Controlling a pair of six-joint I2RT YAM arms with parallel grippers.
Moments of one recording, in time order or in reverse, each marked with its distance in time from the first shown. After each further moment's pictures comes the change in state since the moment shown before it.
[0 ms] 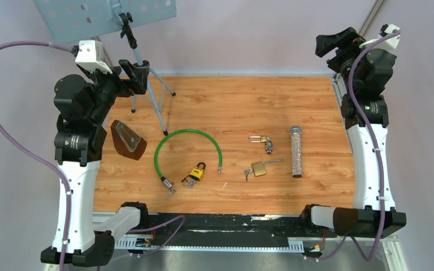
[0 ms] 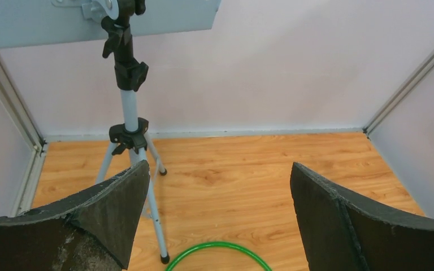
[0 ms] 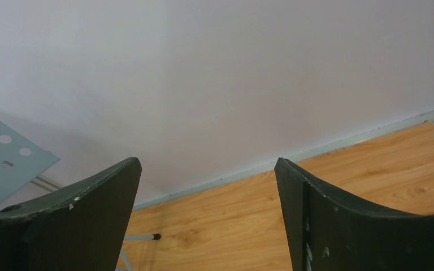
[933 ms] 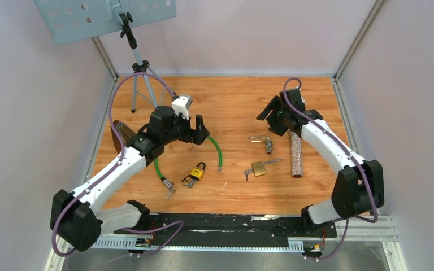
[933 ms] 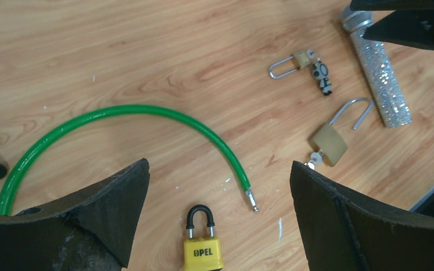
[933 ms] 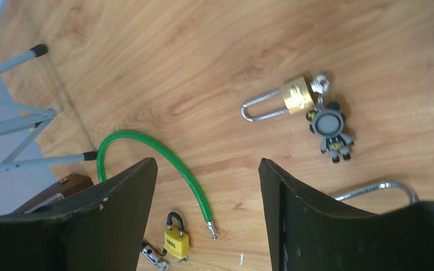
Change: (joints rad) left arm -0.433 0.114 -0.681 0.276 0.013 -0.071; right arm 0.337 0.184 -0.459 -0.272 0.014 0.321
